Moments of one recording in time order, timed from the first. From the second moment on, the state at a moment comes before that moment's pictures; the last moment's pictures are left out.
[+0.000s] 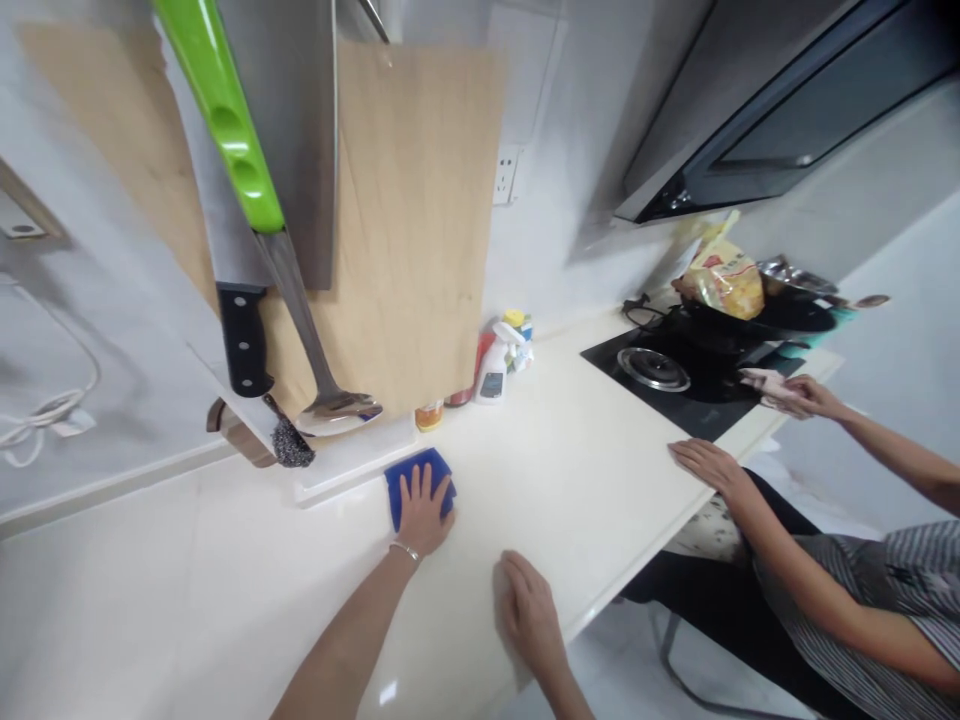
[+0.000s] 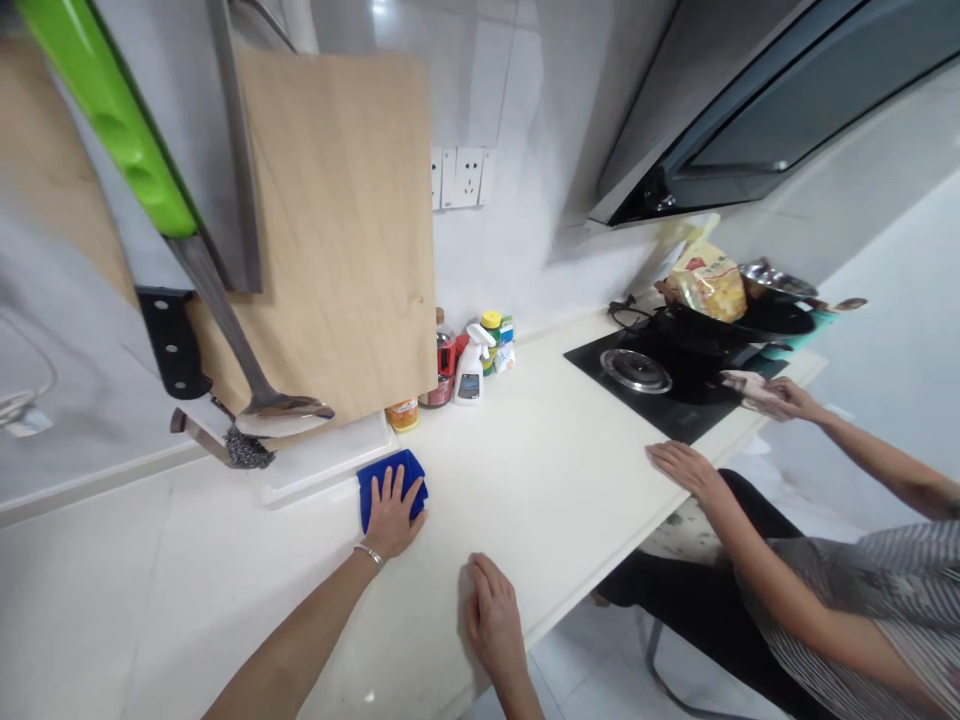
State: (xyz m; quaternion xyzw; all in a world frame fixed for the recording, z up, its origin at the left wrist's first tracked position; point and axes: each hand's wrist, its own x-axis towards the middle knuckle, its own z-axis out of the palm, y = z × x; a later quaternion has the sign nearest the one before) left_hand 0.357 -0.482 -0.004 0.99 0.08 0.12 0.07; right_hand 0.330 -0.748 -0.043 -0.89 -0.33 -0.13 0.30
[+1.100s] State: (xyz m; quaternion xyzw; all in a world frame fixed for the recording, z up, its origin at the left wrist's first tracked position) left_hand 0.108 -0.383 -0.001 0.93 0.31 0.17 0.03; right_hand 0.333 -0.764 -0.068 -0.87 -0.36 -0.15 0.31
